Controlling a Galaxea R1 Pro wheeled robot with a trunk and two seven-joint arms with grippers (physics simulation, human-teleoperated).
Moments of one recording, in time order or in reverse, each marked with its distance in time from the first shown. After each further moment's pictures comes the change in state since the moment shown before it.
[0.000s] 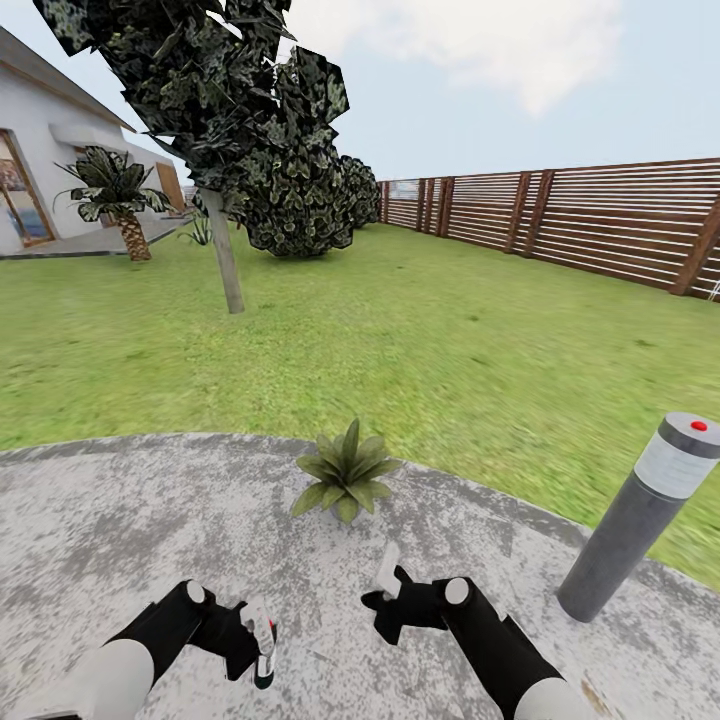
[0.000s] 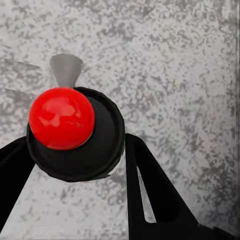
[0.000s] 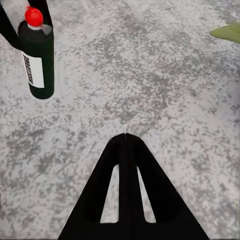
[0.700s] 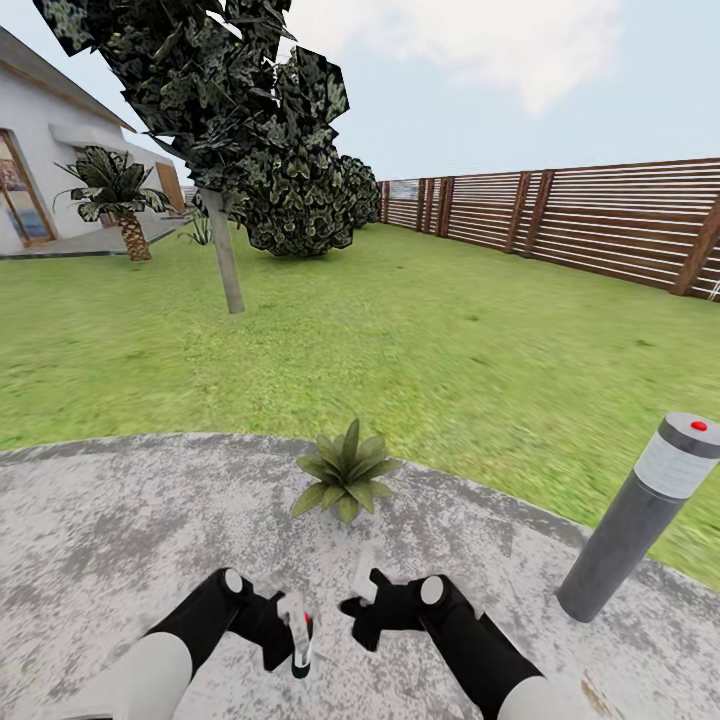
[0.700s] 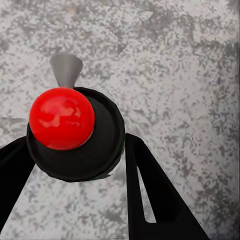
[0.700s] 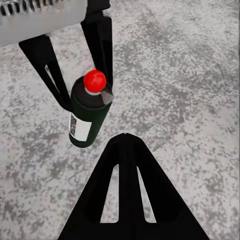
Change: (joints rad) left arm 0.001 -0.112 -0.022 -0.079 -0.059 0.003 -0.051; right arm -0.003 0.038 0.115 -0.038 -0.001 0.054 0.001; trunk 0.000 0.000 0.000
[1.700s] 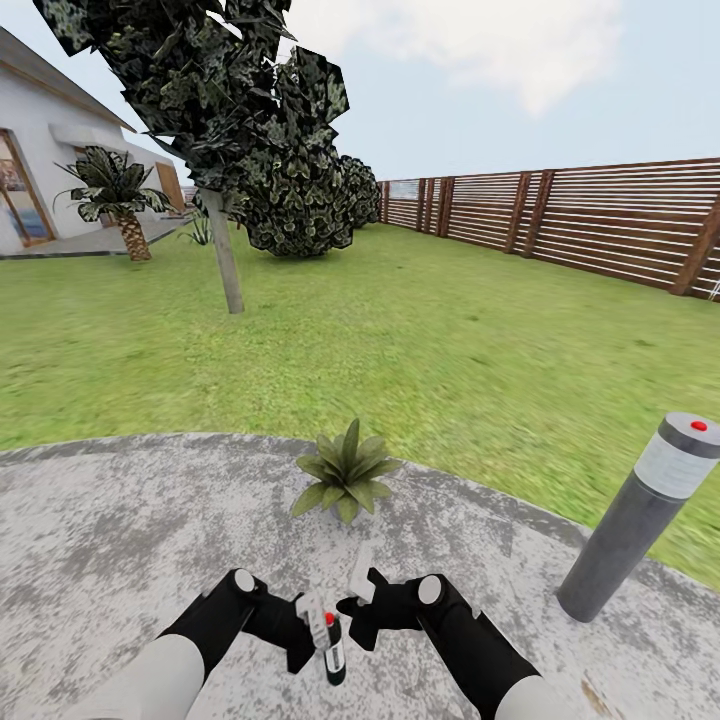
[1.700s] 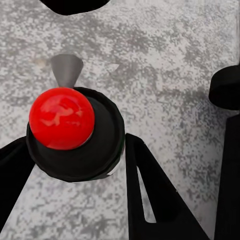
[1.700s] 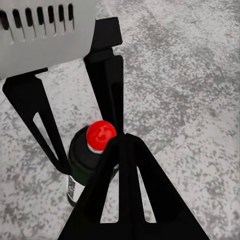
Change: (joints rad) left arm 0.005 -0.034 -0.049 0.000 0.180 -0.021 -0.076; right arm -0.001 0.007 0.000 0.001 0.001 -0.001 0.000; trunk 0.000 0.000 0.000
